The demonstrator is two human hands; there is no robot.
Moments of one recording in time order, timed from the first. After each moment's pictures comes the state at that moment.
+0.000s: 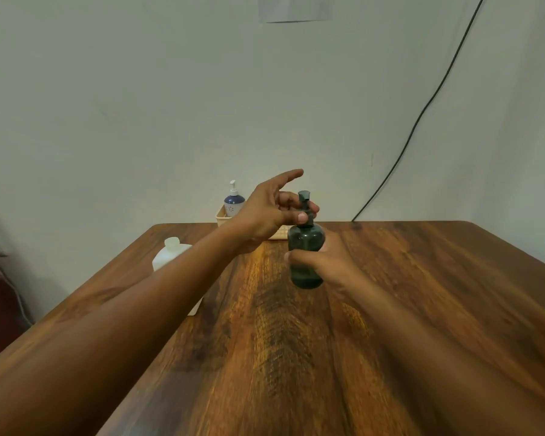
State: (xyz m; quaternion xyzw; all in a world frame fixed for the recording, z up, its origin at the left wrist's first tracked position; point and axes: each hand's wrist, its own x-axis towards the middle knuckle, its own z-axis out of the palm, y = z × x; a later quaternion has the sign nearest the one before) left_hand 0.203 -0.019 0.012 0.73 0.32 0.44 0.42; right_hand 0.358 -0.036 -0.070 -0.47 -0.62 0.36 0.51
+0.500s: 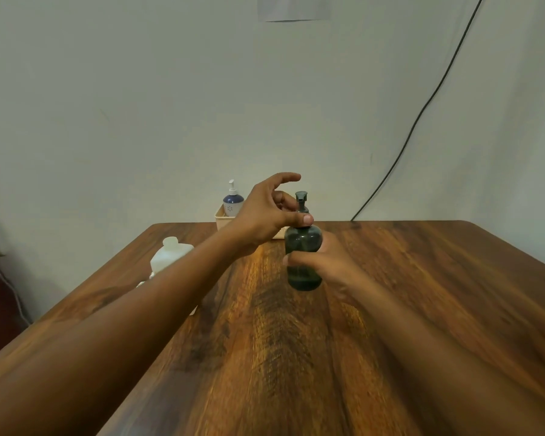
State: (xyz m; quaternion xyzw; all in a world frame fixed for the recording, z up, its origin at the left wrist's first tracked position) left_hand 0.203 -0.017 0.004 0.73 0.36 0.47 0.34; right_hand 0.359 -0.038 -0.070 -0.45 -0.64 0.40 0.48
